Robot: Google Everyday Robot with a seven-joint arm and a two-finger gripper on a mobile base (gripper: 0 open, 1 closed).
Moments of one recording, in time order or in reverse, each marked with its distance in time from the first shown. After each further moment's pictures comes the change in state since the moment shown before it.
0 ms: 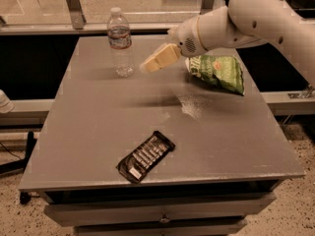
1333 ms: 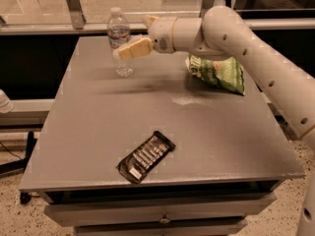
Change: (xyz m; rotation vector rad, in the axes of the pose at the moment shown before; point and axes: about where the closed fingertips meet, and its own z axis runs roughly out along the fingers) arm -0.062 -0.017 0.069 -0.034 -0.365 -0.081
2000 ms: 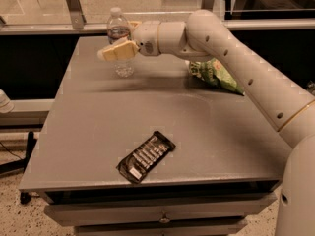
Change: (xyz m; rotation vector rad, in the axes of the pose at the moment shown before) arm -0.002 0.024 0.043 -0.117 -0.049 0.008
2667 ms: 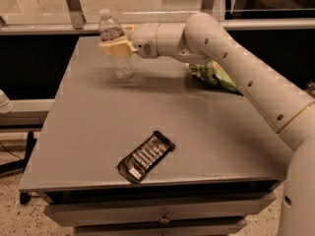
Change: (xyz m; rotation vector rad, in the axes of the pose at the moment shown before) arm 0.001 0.007 0.001 -0.007 -0.015 0.012
